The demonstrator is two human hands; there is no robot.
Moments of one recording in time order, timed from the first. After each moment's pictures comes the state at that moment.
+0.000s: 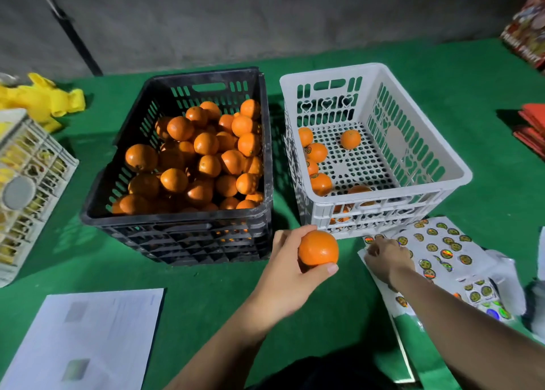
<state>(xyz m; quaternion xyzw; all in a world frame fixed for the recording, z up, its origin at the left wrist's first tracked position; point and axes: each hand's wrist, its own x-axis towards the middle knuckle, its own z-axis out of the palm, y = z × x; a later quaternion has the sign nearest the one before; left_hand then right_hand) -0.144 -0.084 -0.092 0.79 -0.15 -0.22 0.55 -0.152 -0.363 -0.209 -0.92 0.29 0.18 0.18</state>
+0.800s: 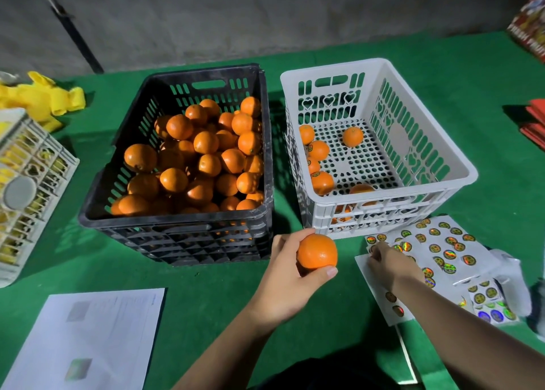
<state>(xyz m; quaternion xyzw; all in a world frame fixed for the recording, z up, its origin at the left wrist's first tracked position) -0.146 -0.081 -0.100 0.78 -0.14 -0.22 0.57 -0.165 -0.362 -0.210 -0.93 0.28 0.19 0.17</state>
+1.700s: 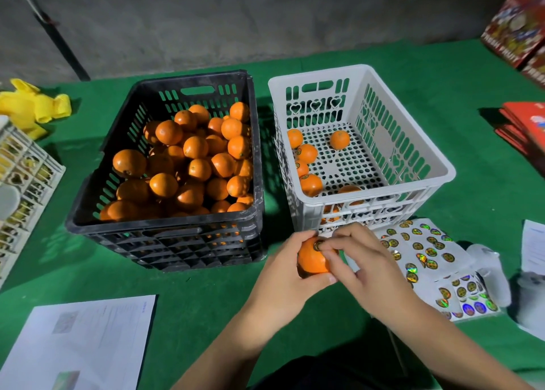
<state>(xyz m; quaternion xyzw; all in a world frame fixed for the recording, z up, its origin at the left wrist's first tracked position) -0.155 -0.091 -0.072 0.80 -0.16 -0.22 0.54 -0.206 -0.274 -0.070 -0.90 -0.09 -0.20 0.38</state>
